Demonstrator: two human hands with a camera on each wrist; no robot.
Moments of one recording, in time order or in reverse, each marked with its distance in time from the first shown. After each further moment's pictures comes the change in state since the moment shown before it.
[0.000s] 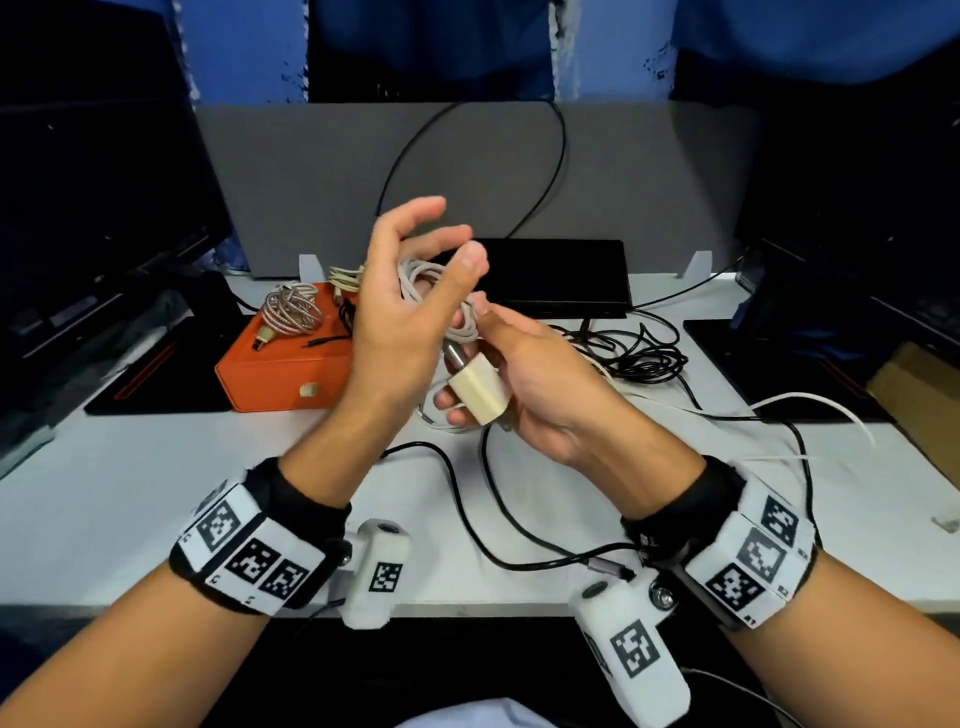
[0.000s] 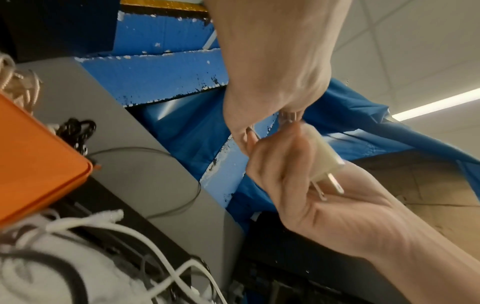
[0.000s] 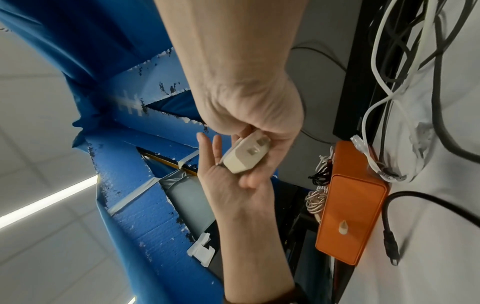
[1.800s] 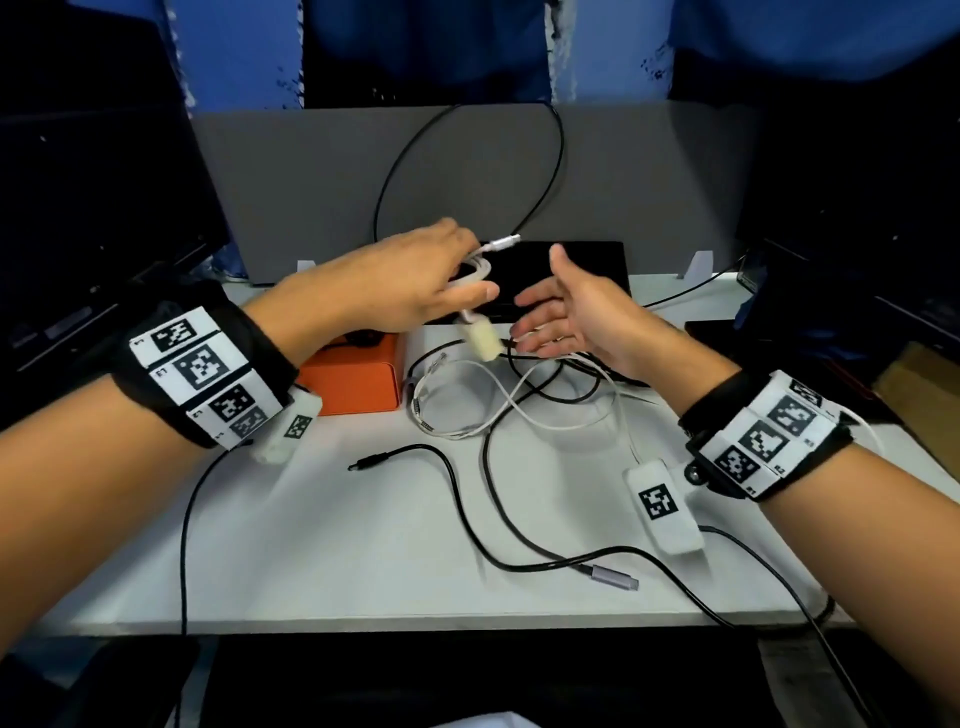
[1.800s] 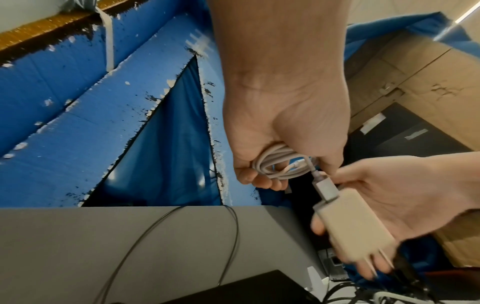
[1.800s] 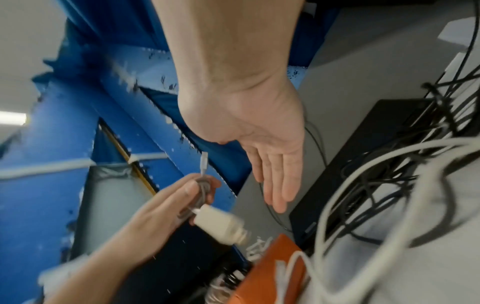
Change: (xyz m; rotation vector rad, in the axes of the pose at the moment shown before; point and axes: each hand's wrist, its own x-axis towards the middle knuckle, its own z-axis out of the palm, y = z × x) left_hand 0.108 -0.028 -0.024 1.236 -0.825 0.240; right_hand 0.075 -0.024 -0.098 -0.528 0.121 0.060
